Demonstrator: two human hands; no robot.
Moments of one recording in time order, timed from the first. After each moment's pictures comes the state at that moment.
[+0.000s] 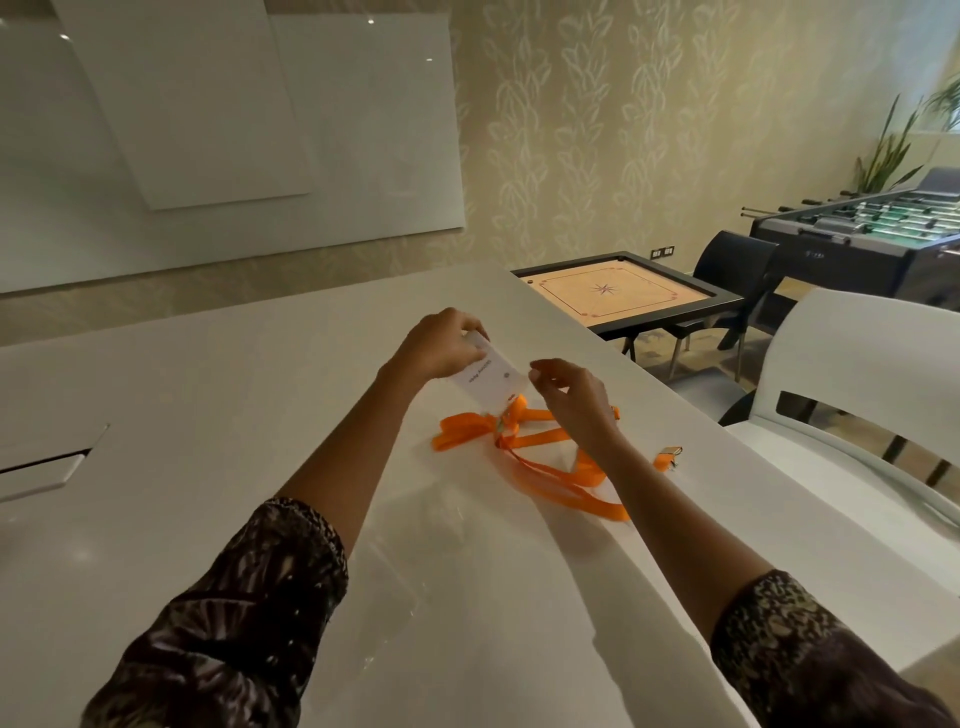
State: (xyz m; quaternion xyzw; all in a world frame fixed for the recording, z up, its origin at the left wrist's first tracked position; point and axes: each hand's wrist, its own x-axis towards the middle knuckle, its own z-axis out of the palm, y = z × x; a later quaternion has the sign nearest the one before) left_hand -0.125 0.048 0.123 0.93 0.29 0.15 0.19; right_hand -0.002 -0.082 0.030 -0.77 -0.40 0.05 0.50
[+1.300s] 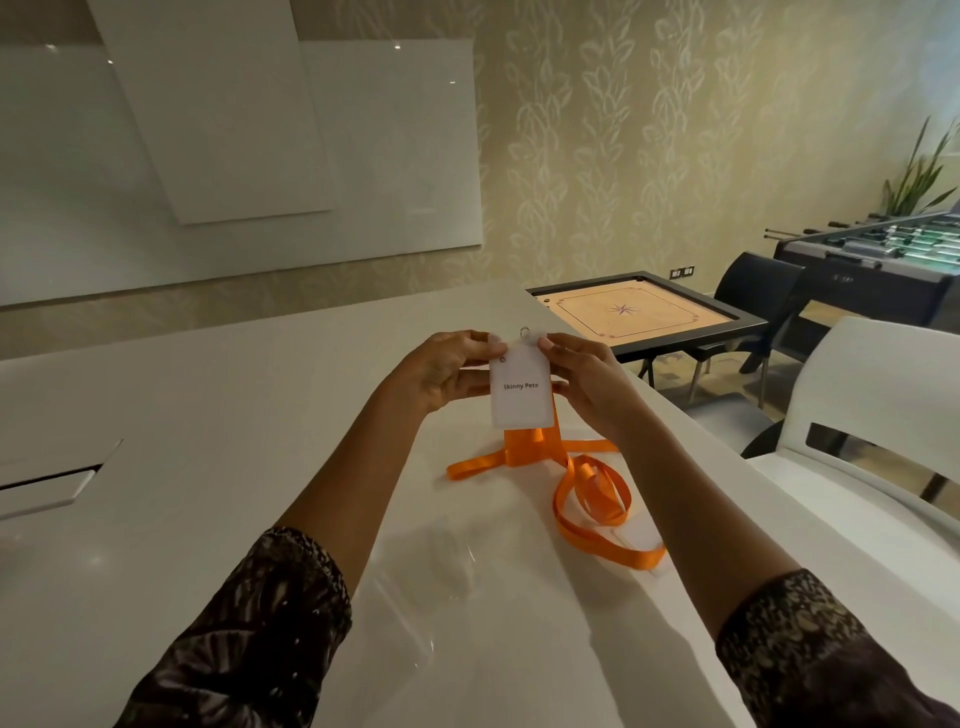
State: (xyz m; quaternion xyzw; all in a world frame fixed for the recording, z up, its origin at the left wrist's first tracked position) left_hand -0.121 0.068 0.125 0.66 0.26 0.18 0.68; right_hand 0.029 -0.053 0.075 -0.48 -0.42 0.33 0.69
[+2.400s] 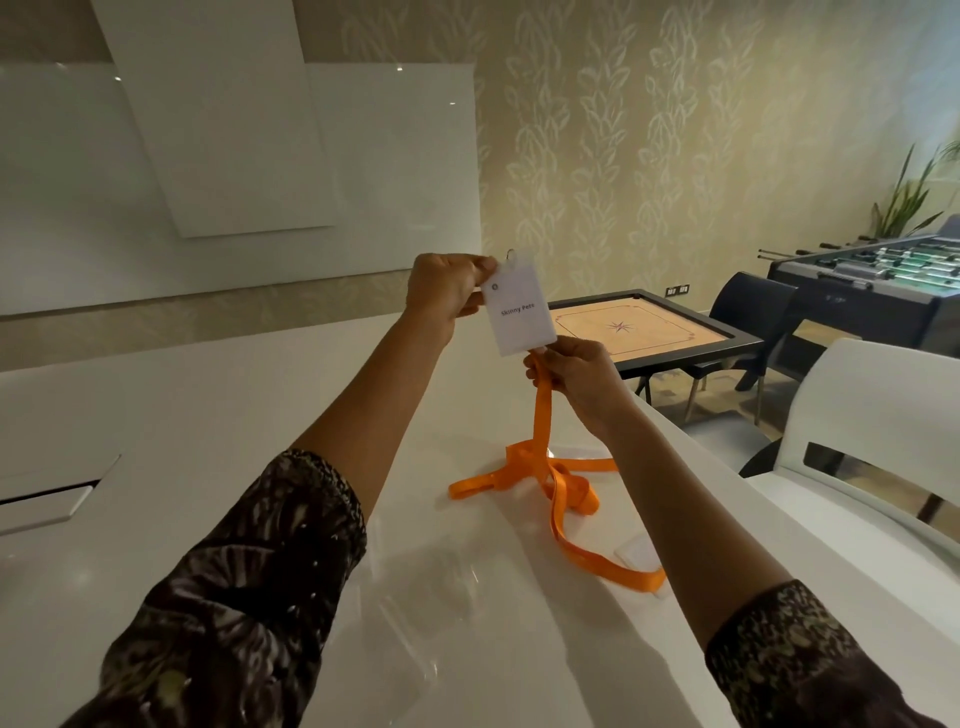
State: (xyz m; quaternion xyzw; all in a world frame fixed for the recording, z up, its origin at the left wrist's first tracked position) left_hand -0.092 0.079 0.203 0.67 0.31 0.41 0.53; right_hand 0.016 -0.046 0.101 -0.55 -0.41 0.23 0.69
